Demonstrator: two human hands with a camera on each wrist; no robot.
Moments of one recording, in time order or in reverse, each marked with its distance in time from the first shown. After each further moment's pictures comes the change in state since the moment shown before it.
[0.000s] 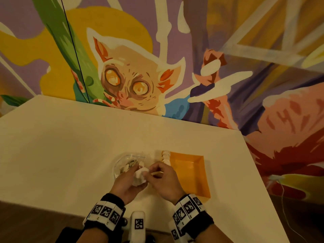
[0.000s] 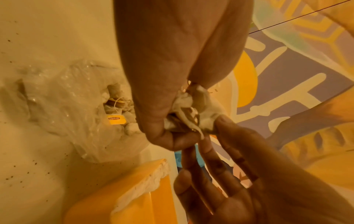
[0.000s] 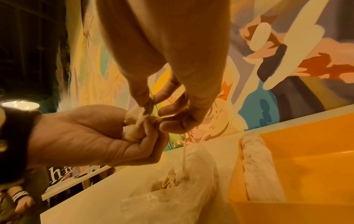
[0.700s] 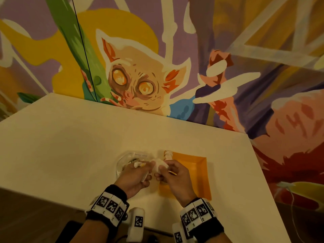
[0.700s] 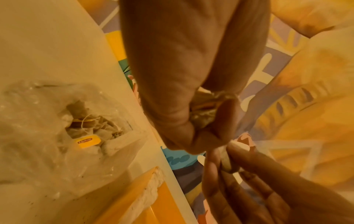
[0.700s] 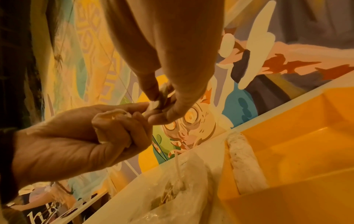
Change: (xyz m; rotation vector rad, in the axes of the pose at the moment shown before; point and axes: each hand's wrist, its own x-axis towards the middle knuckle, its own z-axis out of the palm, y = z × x) left_hand -0.012 0.002 0.020 0.241 -0.098 0.096; right_hand -0.009 0.000 -0.028 0.405 0.115 0.071
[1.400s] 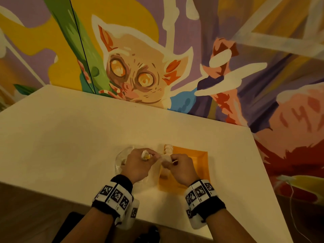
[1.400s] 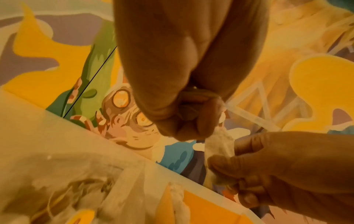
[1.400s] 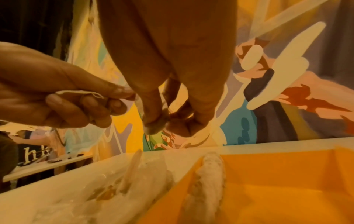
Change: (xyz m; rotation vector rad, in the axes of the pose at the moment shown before) left_hand 0.029 -0.002 0.006 0.617 0.148 0.419; right_hand 0.038 -0.004 -0.026 -0.783 -0.088 -0.026
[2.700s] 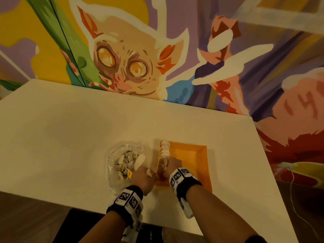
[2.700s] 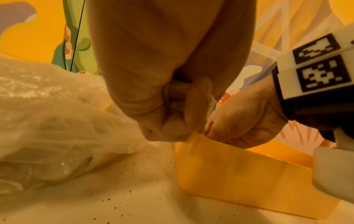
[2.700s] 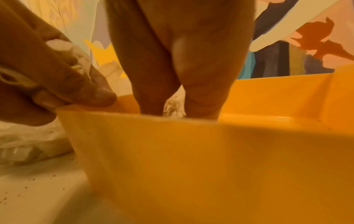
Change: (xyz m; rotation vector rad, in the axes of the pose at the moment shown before) left_hand 0.007 -0.056 0.048 0.366 -0.147 -0.408; right_hand 0.053 0.040 0.033 -0.338 -0.259 0.480
